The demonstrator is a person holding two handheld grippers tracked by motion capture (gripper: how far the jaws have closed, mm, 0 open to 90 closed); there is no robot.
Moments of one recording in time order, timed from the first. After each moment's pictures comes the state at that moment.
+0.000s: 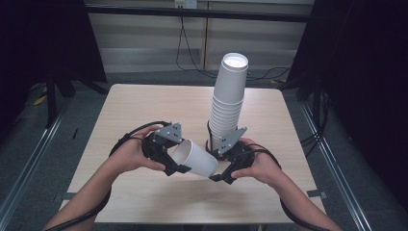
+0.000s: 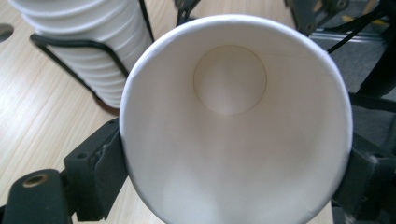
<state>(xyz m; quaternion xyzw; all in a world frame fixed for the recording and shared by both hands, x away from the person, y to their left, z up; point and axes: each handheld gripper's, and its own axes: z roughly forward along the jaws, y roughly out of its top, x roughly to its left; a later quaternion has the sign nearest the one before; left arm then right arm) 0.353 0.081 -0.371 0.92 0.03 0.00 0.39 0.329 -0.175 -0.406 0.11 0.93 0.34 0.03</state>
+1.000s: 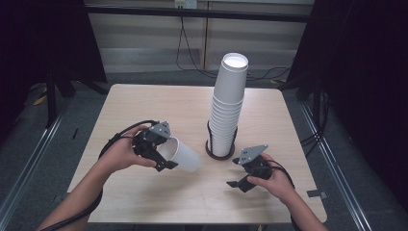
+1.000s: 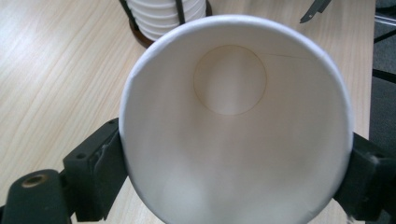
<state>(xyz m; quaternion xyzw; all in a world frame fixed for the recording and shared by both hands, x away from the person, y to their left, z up) 0.369 0.107 -0.389 0.94 0.11 0.01 0.33 0.314 -0.239 -0.471 0.19 0.92 0.33 0.08</state>
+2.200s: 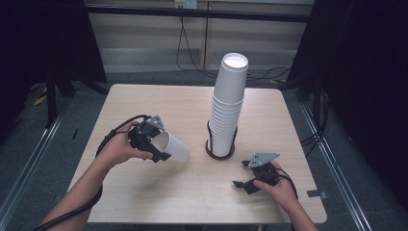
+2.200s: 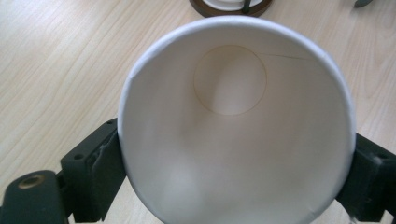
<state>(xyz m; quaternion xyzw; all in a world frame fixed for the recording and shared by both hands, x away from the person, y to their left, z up) 0.396 0.123 -0.402 0.94 0.19 0.04 0.30 0.306 -0.269 -0.503 0.27 0.88 0.37 0.11</state>
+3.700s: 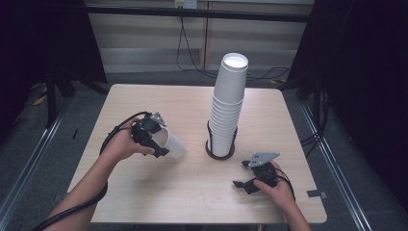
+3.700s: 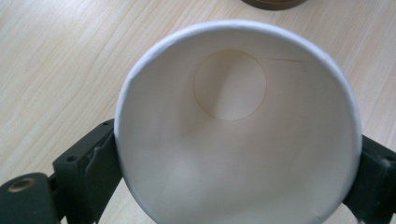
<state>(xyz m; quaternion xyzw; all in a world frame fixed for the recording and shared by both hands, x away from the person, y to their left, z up) 0.413 0.120 -0.408 0.94 0.21 0.06 0.25 0.306 -0.269 -0.503 0.27 0.88 0.37 0.11</state>
